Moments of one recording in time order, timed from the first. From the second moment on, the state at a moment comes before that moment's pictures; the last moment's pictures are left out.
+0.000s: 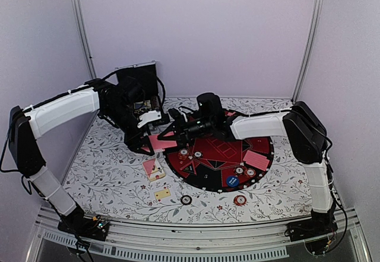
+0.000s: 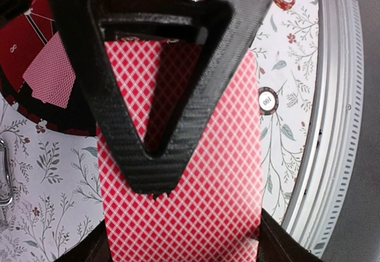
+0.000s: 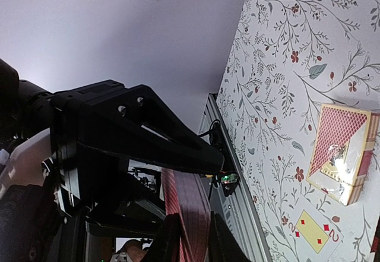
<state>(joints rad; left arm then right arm) -0.58 1.62 1.42 -1.09 0.41 0.64 0.84 2.21 1.58 0.33 -0.95 1.17</state>
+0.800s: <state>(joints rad) -0.59 1.60 1.41 -1.06 0.41 0.65 0.78 2.12 1.49 0.21 -0.95 1.12</state>
